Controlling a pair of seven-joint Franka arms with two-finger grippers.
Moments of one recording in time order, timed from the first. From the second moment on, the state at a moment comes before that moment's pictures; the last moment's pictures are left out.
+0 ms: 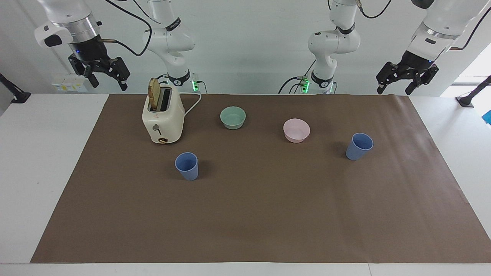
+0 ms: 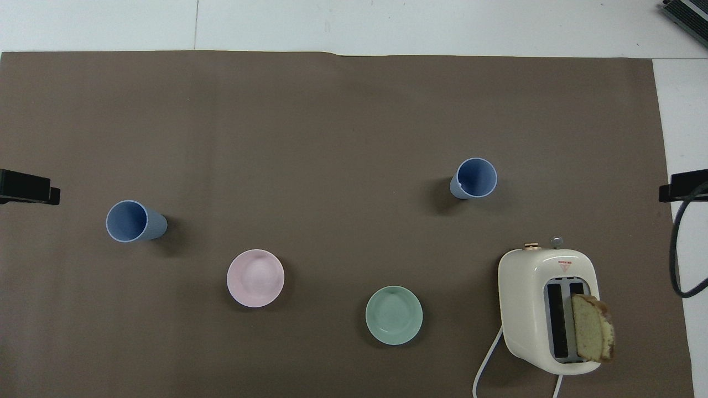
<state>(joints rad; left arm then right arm) 0.00 -0.09 -0.03 -1.58 -0.05 1.51 0.02 0.02 -0.11 -0.10 -1.59 -0.01 1.54 0.09</state>
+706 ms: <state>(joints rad) 0.00 -0.09 -0.03 -1.58 -0.05 1.51 0.02 0.02 -0.11 -0.10 -1.60 -0.01 1.54 0.09</state>
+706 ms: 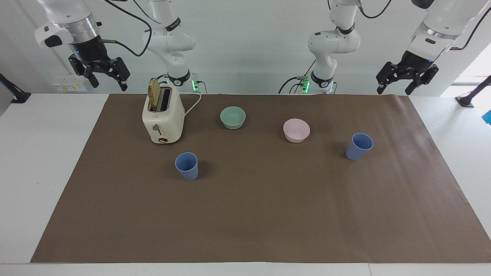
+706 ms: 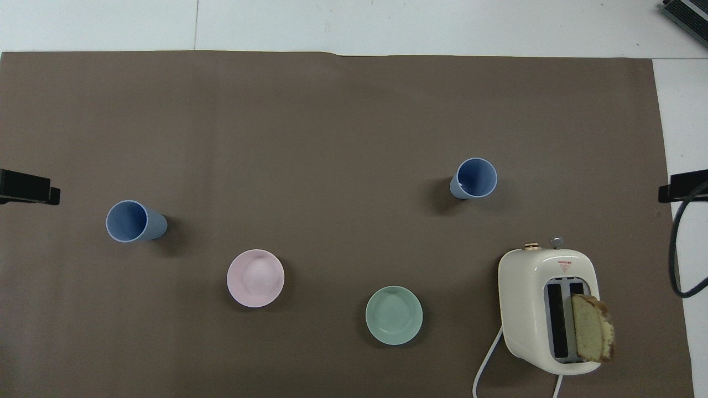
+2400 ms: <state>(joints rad) 0.06 -0.09 -0.01 -1.78 -0.05 1.64 0.07 0.02 -0.11 -0.11 -1.60 -0.01 1.54 0.09</state>
